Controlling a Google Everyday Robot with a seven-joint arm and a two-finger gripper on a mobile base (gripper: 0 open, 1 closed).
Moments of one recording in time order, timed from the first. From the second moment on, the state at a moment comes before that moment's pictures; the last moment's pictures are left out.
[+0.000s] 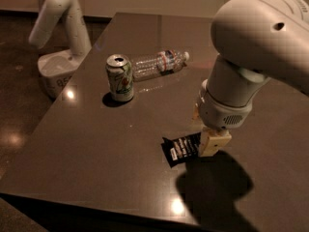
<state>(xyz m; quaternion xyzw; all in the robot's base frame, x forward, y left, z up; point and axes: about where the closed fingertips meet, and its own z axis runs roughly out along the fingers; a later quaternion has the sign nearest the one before) 0.416 -0.112 0.841 -0.76 0.65 0.03 0.06</state>
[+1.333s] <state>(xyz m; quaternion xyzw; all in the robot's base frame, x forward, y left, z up) 0.440 -0.056 0.863 -0.76 0.64 0.03 0.09</state>
